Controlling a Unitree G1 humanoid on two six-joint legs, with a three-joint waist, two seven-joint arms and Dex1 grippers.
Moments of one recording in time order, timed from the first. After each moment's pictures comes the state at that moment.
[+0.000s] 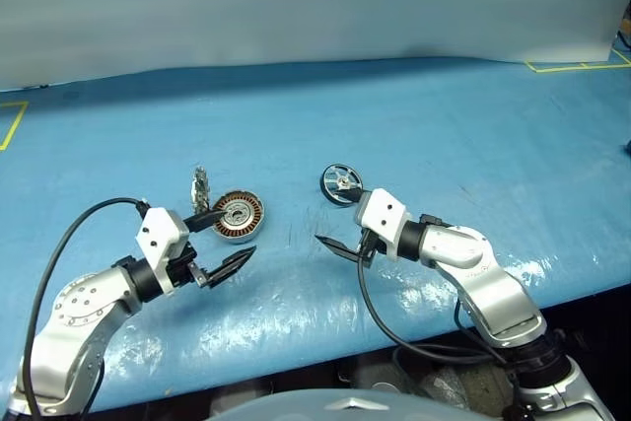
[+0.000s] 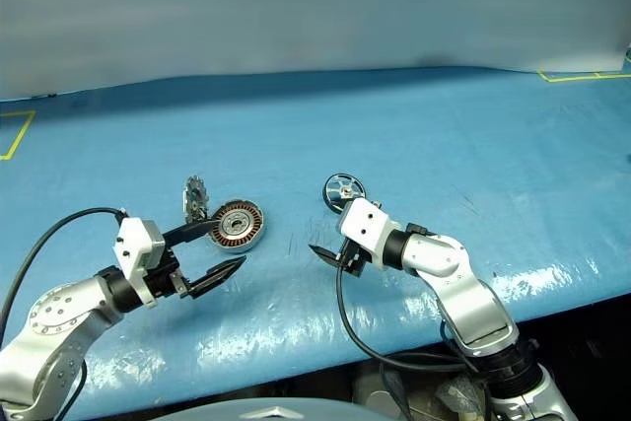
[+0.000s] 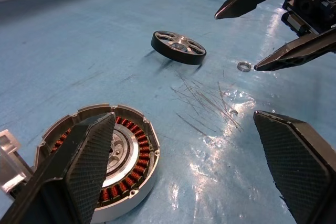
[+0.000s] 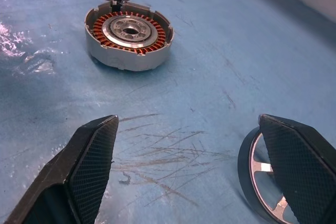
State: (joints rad) left arm 0.26 0.63 0.14 -0.50 -0.49 0.31 -0.76; right arm -0.15 -0.51 0.27 -0.42 0.09 0.40 0.72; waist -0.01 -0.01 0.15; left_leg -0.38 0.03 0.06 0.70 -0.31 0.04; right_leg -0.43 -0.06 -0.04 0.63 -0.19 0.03
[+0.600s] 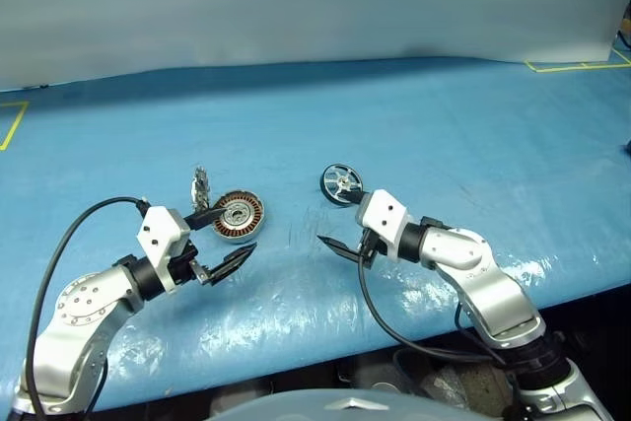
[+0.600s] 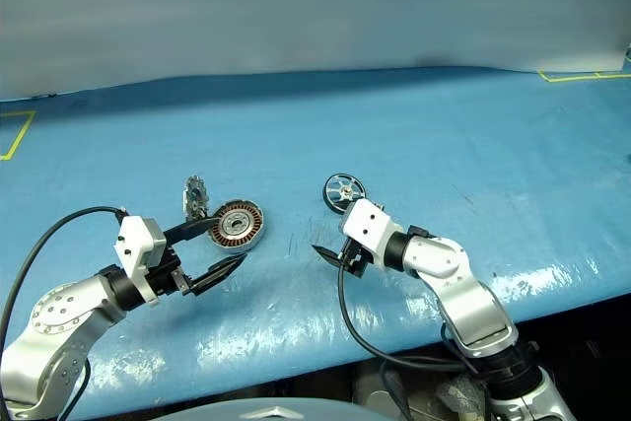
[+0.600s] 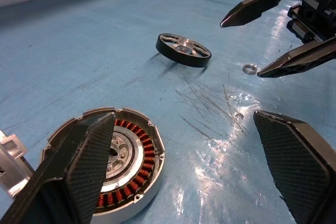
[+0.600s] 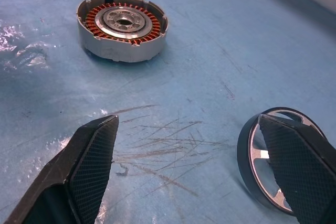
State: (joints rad) left arm 0.25 0.62 0.14 -0.50 -0.48 0.32 -0.75; right arm -0.14 -0.50 0.26 -0.41 0.09 0.40 0.70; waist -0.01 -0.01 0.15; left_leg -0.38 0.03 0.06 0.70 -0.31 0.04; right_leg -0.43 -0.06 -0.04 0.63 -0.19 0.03
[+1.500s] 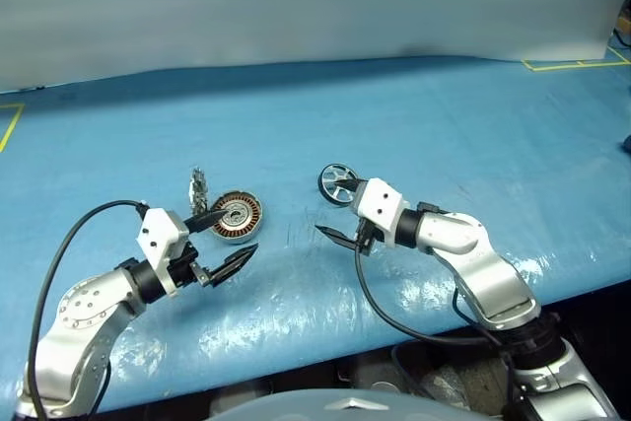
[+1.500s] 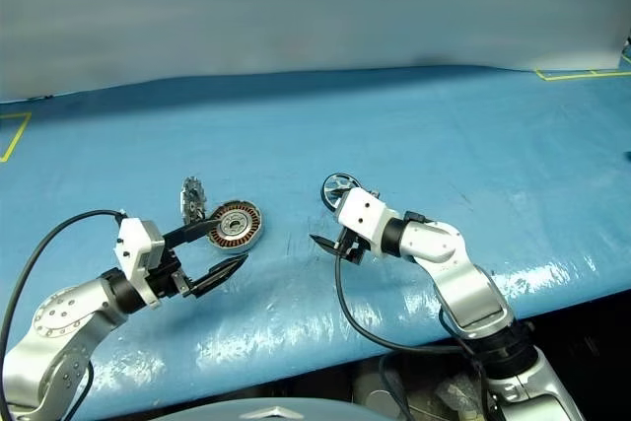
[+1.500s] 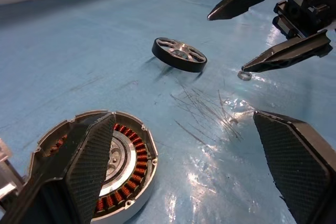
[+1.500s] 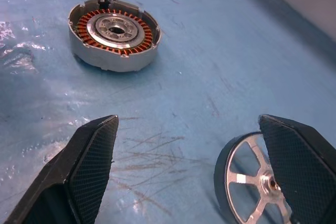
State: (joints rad) left arm 0.30 0.59 0.15 -0.52 -0.52 0.32 -0.76; right arm -0.30 -0.52 0.33 -0.35 0.04 0.38 0.75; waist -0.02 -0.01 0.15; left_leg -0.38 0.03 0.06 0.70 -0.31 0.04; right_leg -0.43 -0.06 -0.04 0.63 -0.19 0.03
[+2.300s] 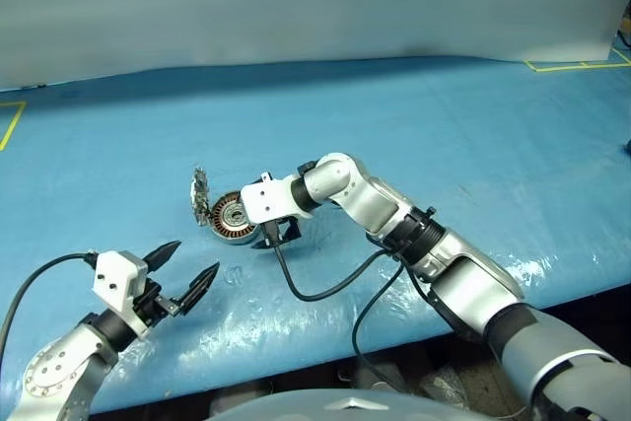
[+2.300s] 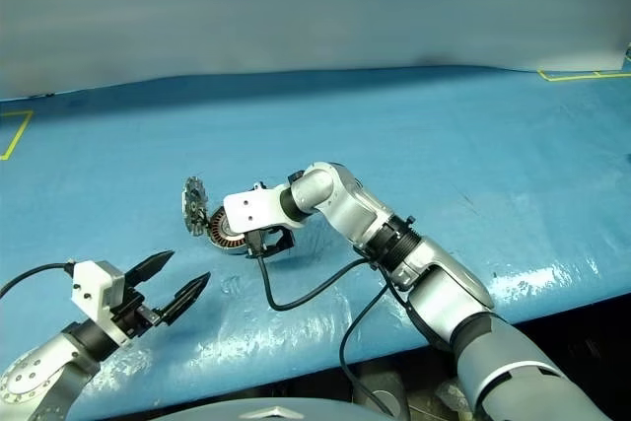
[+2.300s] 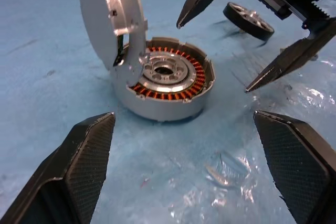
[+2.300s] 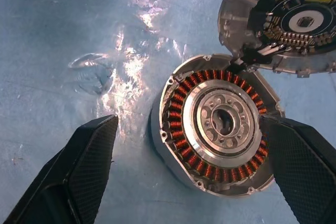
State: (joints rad) left arm 0.59 0.46 0.30 -0.52 -0.48 0.23 -0.65; right arm -0.93 -0.18 0.70 0.42 -0.16 0.07 1.11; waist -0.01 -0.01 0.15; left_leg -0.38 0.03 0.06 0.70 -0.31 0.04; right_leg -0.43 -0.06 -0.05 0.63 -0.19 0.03
